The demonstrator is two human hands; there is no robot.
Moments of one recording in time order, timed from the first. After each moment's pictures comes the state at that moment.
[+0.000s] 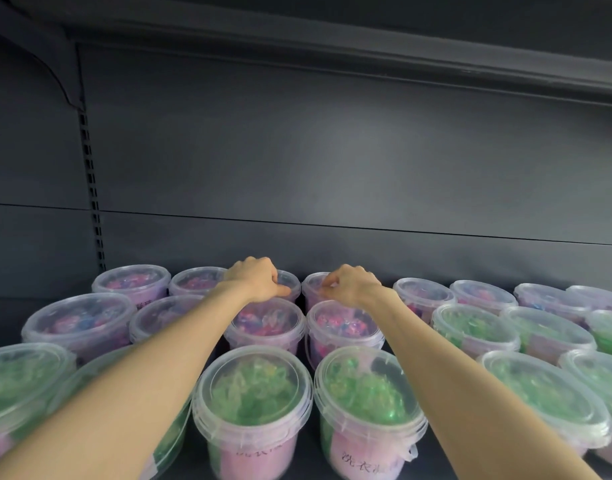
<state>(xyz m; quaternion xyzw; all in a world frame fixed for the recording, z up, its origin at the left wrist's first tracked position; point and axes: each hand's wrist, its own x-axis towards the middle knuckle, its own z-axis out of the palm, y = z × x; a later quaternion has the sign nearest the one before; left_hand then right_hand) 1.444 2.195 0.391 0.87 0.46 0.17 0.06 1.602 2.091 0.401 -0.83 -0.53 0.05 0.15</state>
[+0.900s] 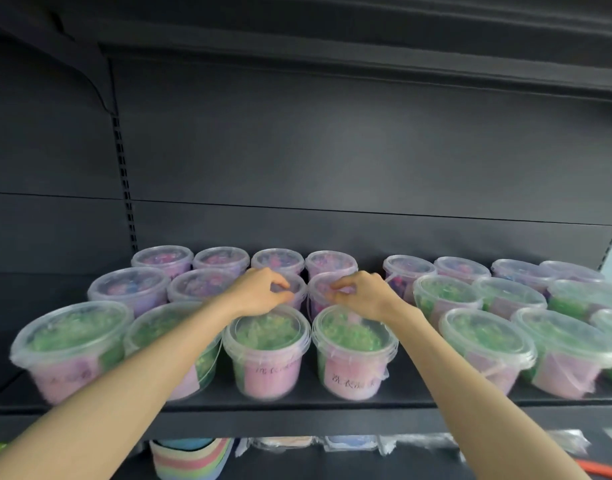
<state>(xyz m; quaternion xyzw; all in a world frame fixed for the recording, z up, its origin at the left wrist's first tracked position) 1.383 2.102 0.379 0.90 0.36 0.17 0.17 1.574 1.990 0.382 -0.78 -0.57 0.07 0.24</state>
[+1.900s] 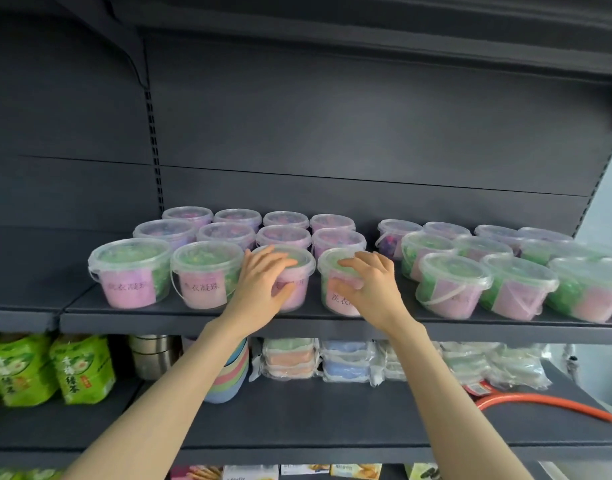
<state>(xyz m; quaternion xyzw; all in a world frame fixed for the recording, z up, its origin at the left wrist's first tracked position) 1.326 1.992 0.309 0.87 0.25 0.43 0.05 1.506 1.883 0.329 -0.74 -0.56 -0.04 0.37</state>
